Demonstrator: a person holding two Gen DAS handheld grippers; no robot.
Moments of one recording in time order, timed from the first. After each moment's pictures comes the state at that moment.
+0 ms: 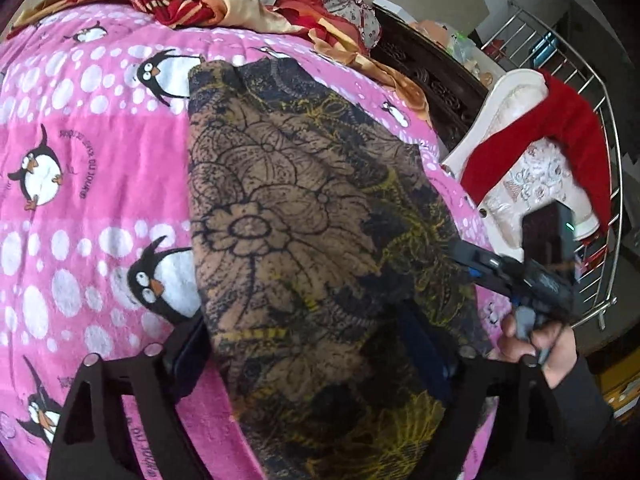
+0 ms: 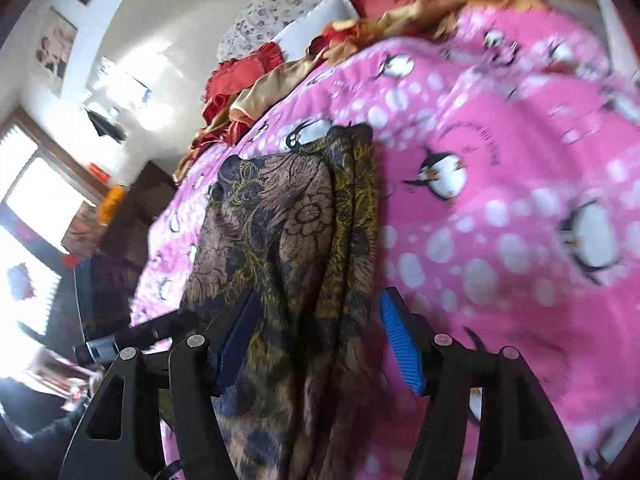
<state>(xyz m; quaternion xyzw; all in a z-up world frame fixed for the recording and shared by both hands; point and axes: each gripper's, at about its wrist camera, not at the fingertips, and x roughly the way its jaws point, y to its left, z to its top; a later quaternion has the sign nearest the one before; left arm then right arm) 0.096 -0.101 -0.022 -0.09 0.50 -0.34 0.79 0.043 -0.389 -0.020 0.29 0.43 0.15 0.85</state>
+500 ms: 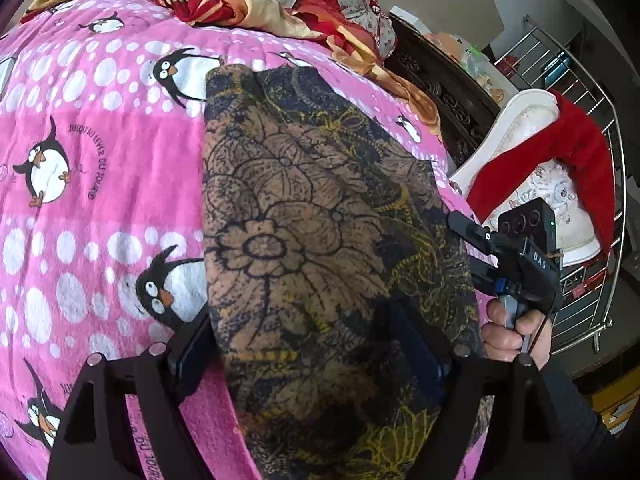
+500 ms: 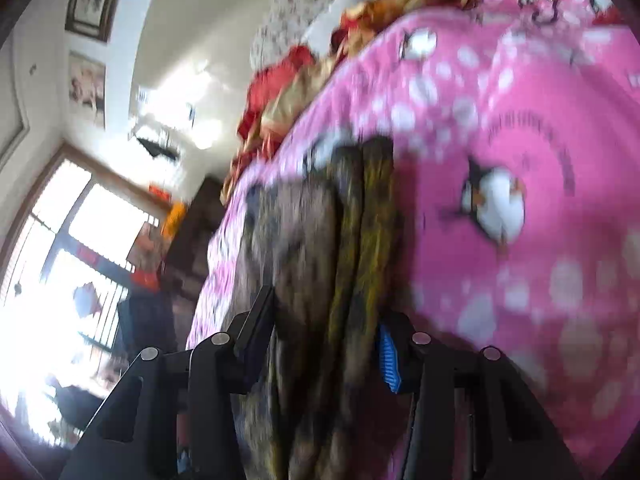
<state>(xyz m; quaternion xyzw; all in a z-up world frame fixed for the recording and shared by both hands) 0.104 -0.094 -0.023 -0.13 0.50 -0.32 0.79 0.082 -0.398 -0.036 0.37 0.37 0.25 0.81</state>
